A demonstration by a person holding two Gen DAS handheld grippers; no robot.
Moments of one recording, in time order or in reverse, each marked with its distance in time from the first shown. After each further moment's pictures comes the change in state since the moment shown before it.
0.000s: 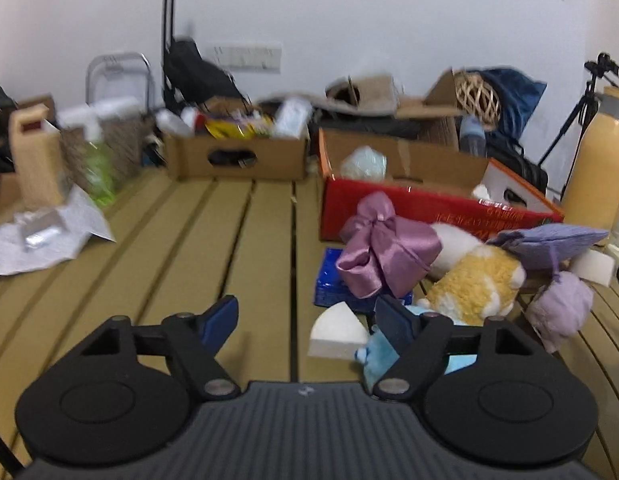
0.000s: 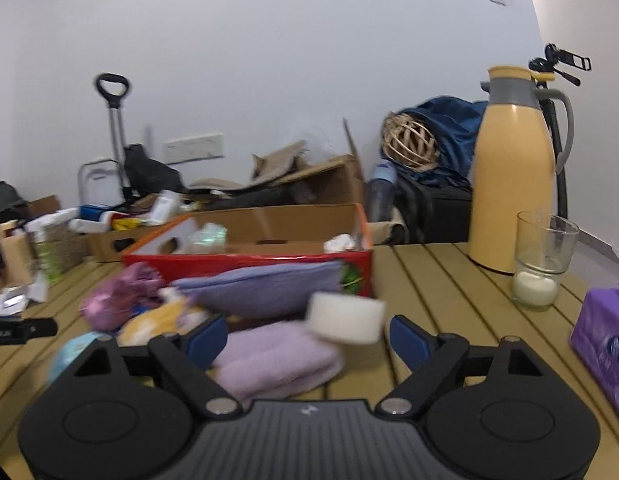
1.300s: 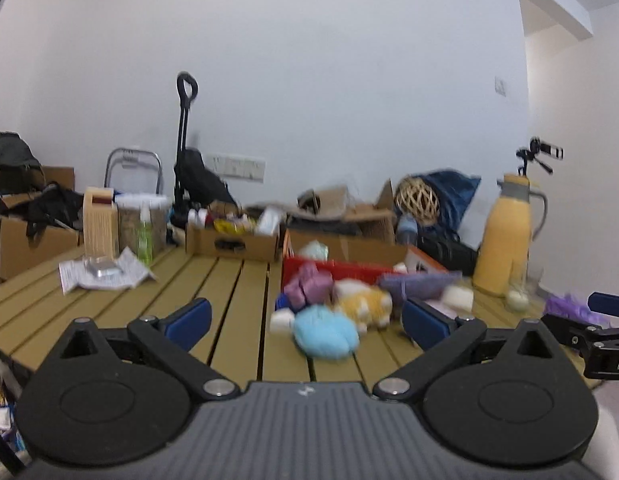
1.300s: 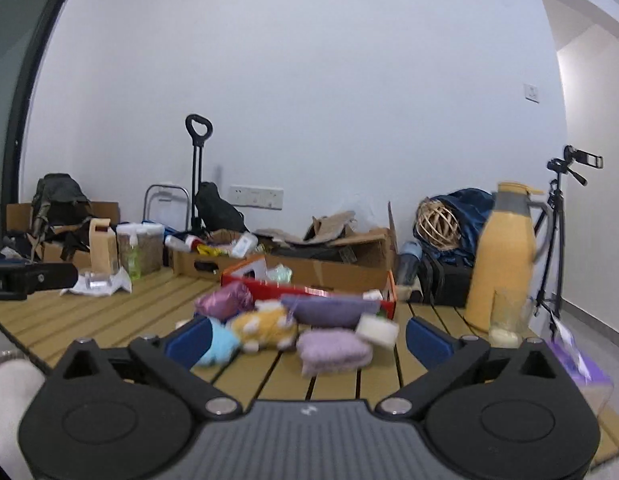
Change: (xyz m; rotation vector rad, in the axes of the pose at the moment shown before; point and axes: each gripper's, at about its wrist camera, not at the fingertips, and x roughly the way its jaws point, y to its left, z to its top) left arm -0.247 -0.027 -0.093 -0.006 -0.353 -0.063; right arm -0.212 0.049 -0.044 -0.173 -0.189 0.080
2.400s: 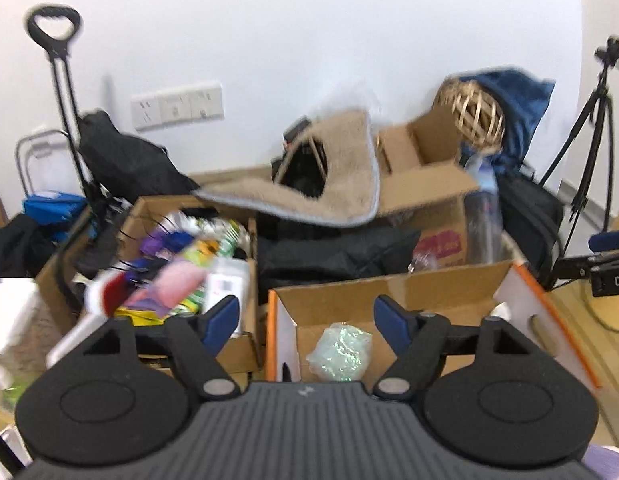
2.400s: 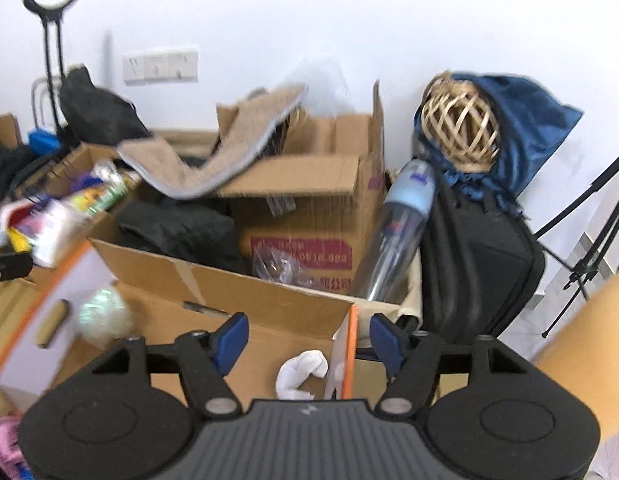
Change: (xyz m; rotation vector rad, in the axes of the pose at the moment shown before) left arm 0.454 -0.010 0.188 0.157 0.359 0.019; right arm 0.498 -0.139 0.163 -0.005 0.525 -0.051
